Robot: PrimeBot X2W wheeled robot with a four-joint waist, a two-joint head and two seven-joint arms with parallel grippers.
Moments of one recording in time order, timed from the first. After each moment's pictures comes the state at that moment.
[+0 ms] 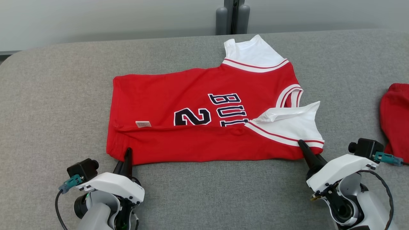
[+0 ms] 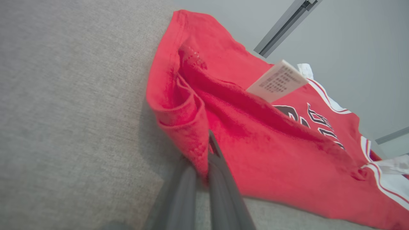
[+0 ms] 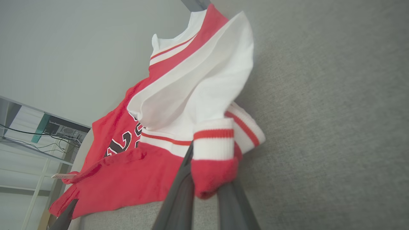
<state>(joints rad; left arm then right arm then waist) -0.41 0.06 -0.26 0.86 -0.79 -0.13 -0.26 -0.29 -0.06 0.12 0.42 0.81 0.13 0.16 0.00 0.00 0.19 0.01</state>
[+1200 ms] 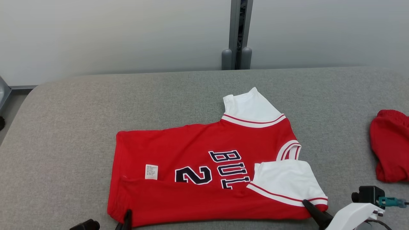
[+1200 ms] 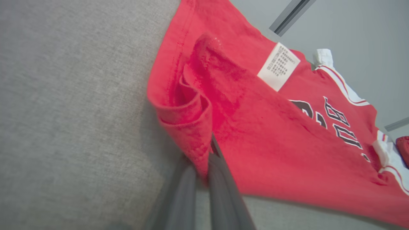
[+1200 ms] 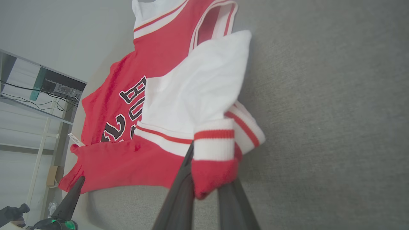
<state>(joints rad) -0.11 0.08 -0.26 0.76 -0.77 -0.12 -0.26 0.01 -0.09 0.06 0.23 0.79 0.13 0.43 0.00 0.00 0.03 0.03</state>
